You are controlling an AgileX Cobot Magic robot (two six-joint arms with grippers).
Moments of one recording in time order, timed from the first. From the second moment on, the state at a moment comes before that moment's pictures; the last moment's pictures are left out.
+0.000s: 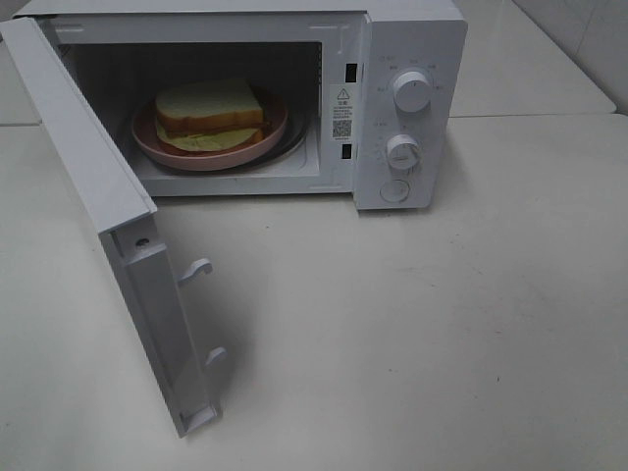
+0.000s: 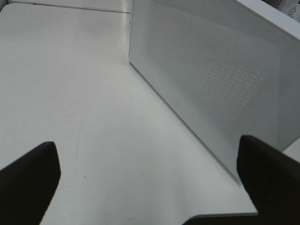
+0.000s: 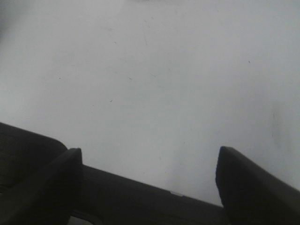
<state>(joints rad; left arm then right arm) 0.03 0.00 -0.51 -0.15 1.07 0.03 0.33 0.46 -0.76 -0.11 1.21 0.04</state>
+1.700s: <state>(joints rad) 0.03 0.00 -0.51 -0.15 1.07 0.03 -0.01 0.00 -0.50 -0.09 1.00 0.06</state>
